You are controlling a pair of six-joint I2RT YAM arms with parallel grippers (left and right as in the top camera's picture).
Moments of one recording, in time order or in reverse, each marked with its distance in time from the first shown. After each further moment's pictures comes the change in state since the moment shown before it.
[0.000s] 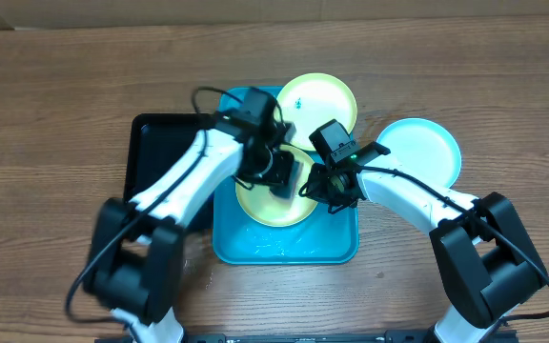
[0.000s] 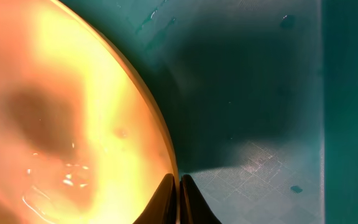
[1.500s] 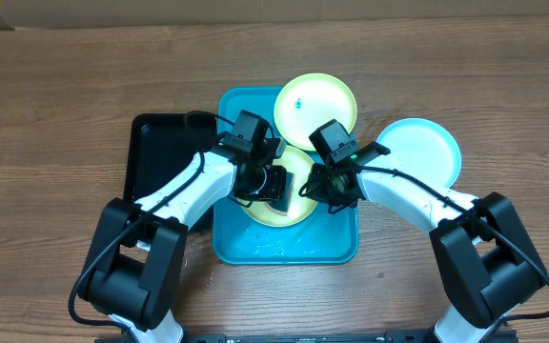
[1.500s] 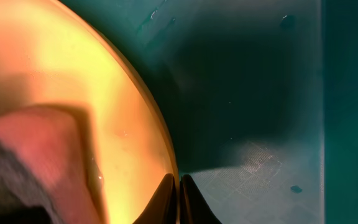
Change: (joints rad) left arm -0.013 -0.007 -0.241 0.256 0.026 -0.109; right arm 0.000 0.000 0.000 0.000 0.000 0.000
